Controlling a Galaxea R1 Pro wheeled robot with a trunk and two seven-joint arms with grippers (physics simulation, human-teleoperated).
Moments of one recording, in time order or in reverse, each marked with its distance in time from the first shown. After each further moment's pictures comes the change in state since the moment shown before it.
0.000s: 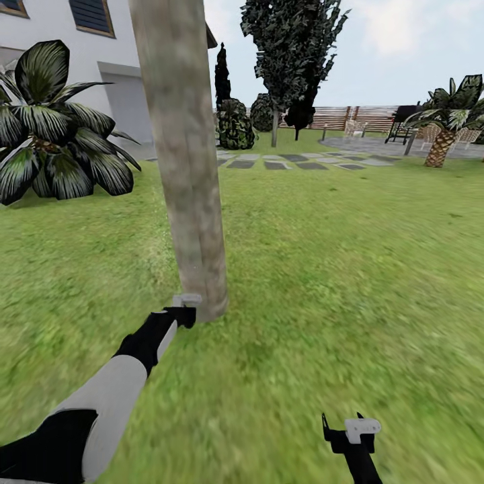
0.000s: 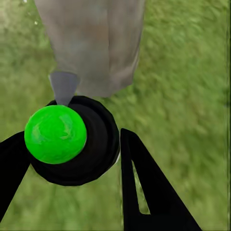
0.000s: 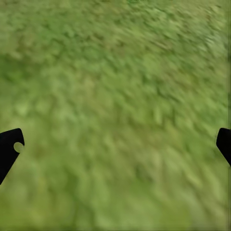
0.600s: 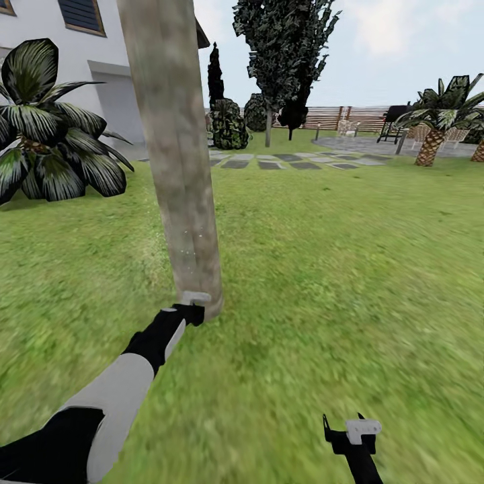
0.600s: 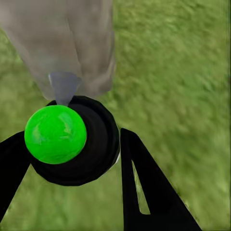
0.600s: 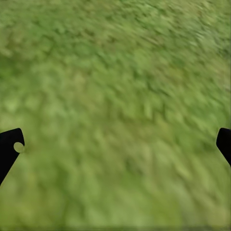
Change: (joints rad) left arm -0.008 -0.027 -0.068 -0.003 -0.004 0.003 -0.002; right arm 0.001 -0.003 0.000 0.002 0.000 0.001 -0.001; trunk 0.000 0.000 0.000
